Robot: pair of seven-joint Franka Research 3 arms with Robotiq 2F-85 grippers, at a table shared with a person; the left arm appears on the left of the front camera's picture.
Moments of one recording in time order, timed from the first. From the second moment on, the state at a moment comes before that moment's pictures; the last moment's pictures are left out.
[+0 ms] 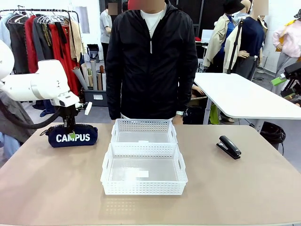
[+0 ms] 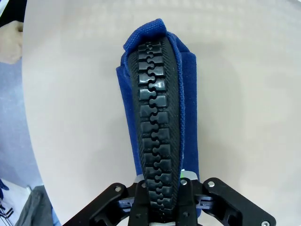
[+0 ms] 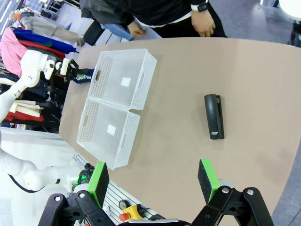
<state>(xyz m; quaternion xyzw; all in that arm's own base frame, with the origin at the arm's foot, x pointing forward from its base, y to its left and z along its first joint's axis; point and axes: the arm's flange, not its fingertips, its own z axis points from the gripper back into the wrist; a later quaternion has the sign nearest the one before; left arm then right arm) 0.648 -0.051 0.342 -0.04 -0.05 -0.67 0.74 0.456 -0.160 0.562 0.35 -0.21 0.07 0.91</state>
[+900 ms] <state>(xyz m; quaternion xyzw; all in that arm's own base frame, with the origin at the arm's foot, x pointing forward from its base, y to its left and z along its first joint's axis) 0.651 -0.047 0.372 -0.04 -0.06 -0.67 0.74 0.456 -0.160 0.562 0.35 -0.21 0.07 0.91</state>
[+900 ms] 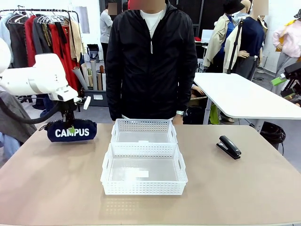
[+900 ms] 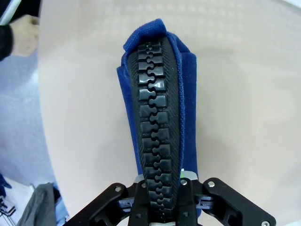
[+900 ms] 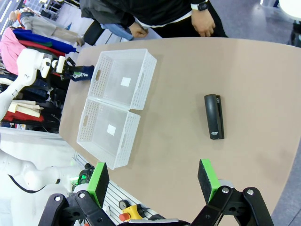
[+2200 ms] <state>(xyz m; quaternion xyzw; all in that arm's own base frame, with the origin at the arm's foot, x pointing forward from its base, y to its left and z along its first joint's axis) 0.536 -0.015 0.547 0.01 -0.08 -0.65 0.75 0.456 -0.160 0.562 0.35 -0.21 0.07 0.91</state>
